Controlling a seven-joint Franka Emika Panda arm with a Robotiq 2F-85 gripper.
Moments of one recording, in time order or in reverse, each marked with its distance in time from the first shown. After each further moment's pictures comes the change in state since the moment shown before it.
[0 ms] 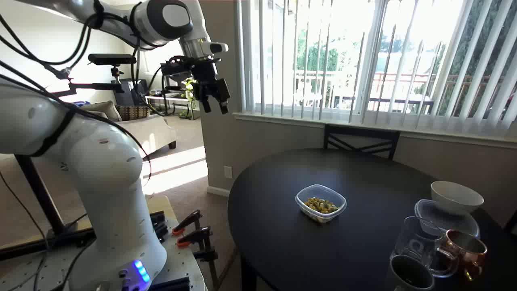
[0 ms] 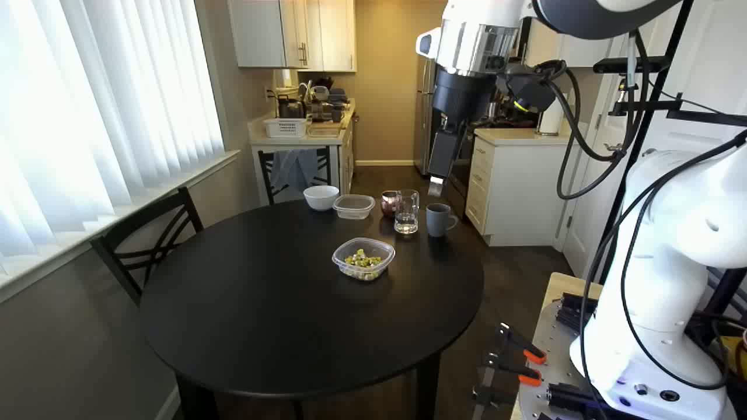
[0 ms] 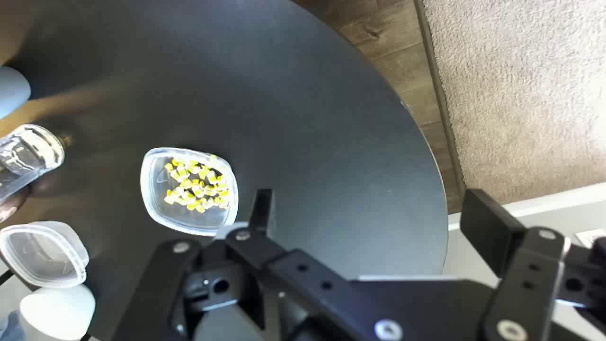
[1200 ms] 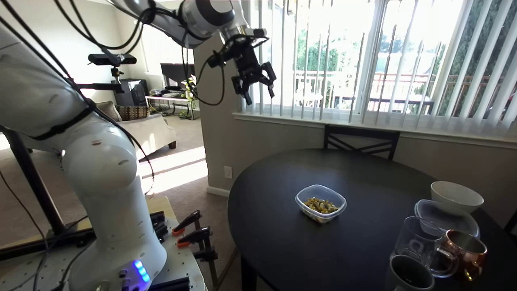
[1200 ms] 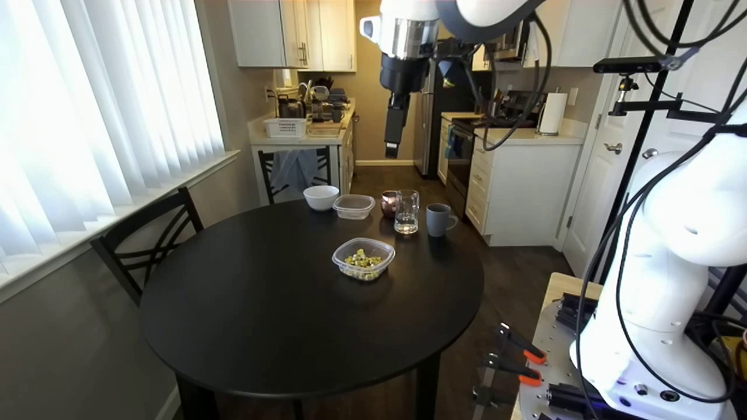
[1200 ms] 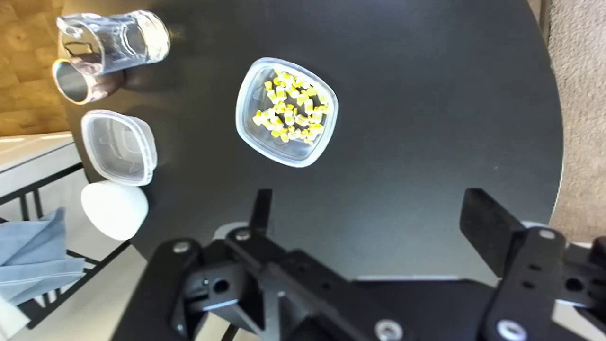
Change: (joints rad) arm -0.101 0.335 -0.098 0.257 -0.310 0.102 -0.223
